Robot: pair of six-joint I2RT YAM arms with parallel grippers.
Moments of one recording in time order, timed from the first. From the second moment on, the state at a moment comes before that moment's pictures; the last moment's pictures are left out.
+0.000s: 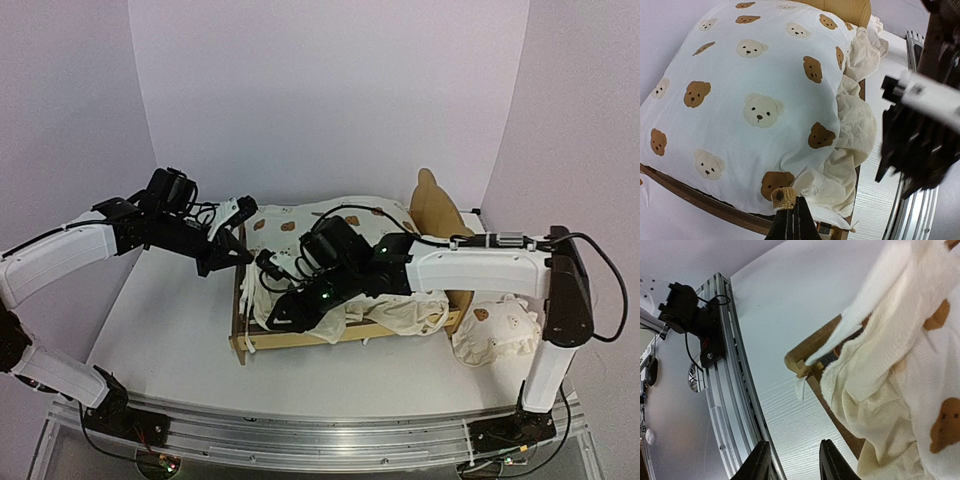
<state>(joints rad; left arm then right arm) -0.58 1.31 1.13 -0.54 0.52 0.40 1.08 1.87 1.50 -0.41 -0.34 0.20</state>
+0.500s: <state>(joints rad) -0.58 1.32 1.19 -0.52 0.43 0.48 1.02 2.01 1.51 -0.30 -0.24 0.27</state>
